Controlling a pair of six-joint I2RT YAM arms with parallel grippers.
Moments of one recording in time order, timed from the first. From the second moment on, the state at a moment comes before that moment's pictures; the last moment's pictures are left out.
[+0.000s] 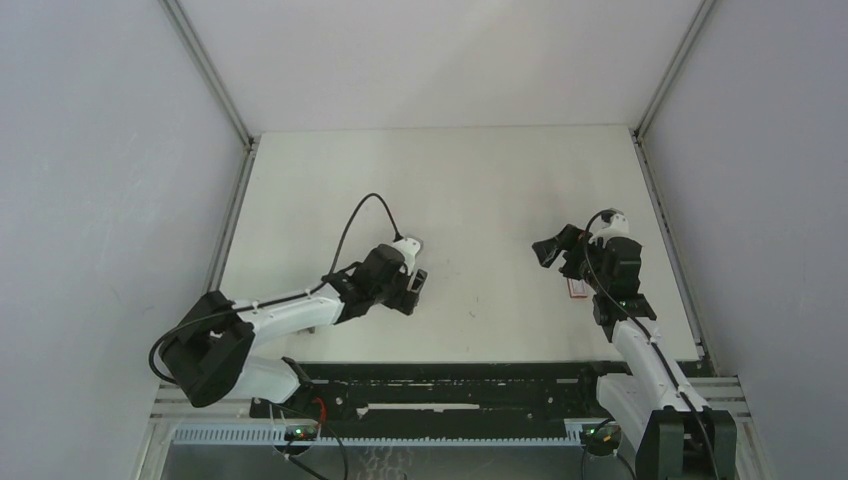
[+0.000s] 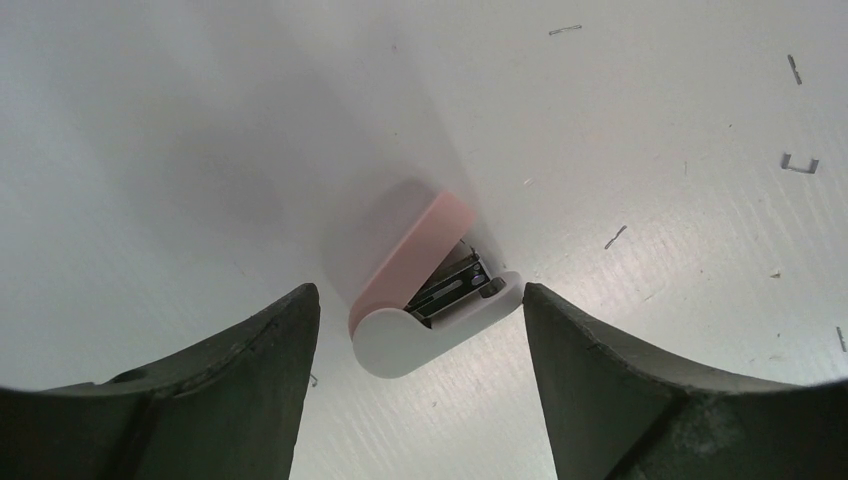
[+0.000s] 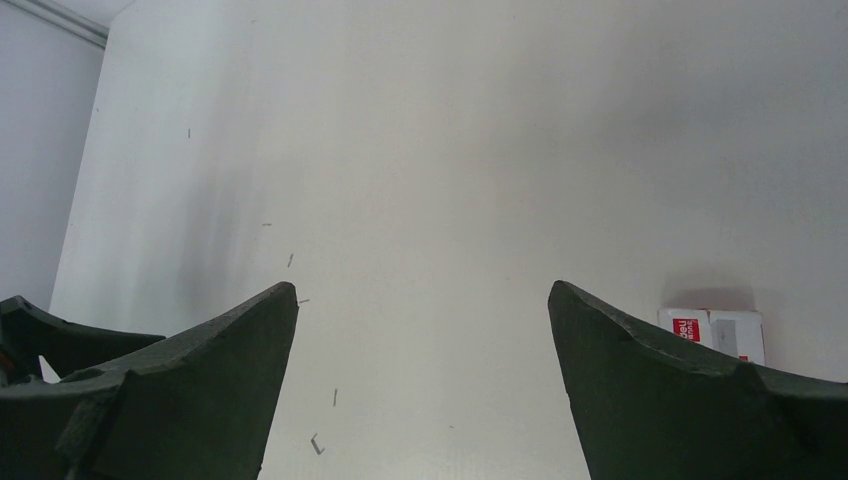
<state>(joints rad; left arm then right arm) -0.79 1.36 0.63 -0.11 -0.13 -0.23 -0.03 0.86 0.37 0.07 -0.33 0.49</state>
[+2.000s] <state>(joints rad) -1.15 1.28 0.60 0.16 -0.33 -0.06 0.37 0.91 0.39 -0.02 -0.54 0.89</state>
